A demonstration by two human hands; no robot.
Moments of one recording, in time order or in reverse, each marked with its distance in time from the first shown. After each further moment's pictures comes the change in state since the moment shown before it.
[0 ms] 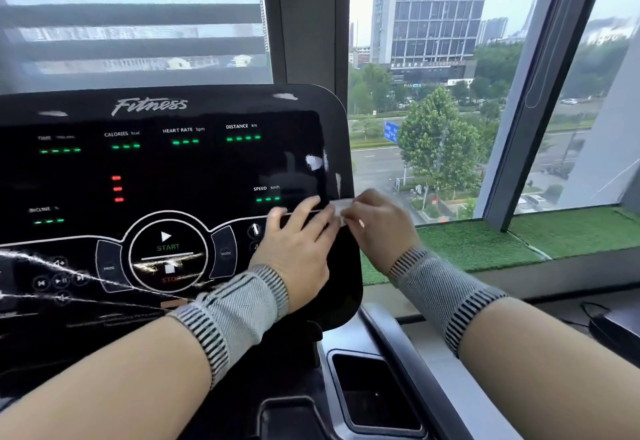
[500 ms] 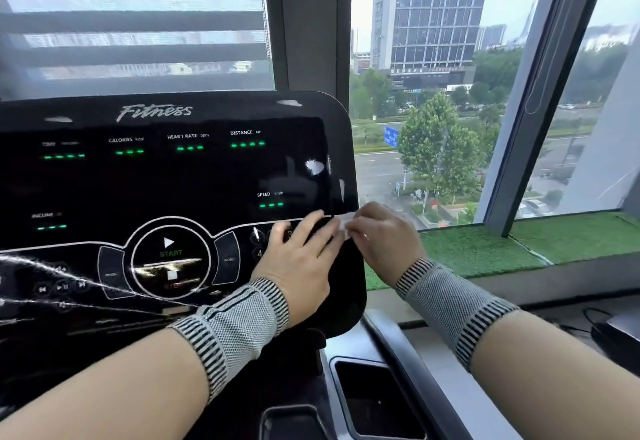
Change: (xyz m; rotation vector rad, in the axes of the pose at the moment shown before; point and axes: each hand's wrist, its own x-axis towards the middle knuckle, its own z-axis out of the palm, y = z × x) left_hand -0.006 -0.003 0.006 -0.002 -0.009 0.032; right_hand -0.006 0.000 0.001 -0.013 0.006 -0.048
